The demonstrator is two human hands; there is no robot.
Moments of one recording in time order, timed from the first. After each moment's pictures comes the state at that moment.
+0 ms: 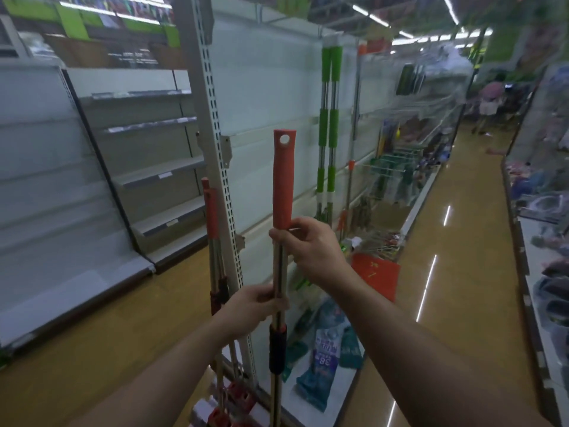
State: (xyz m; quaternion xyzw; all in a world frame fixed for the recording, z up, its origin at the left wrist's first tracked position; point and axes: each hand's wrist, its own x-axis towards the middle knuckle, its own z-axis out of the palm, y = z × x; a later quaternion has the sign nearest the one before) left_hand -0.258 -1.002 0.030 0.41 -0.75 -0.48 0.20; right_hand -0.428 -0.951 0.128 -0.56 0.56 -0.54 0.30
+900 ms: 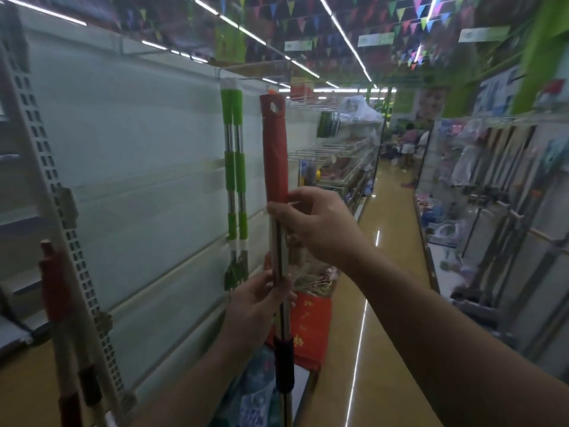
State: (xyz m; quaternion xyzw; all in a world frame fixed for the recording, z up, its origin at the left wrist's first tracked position) left_hand -0.532 -1.020 0.105 0.25 -0.65 -0.55 0.46; right_hand -0.660 -0.966 0.246 -0.59 0.60 -0.52 0.15
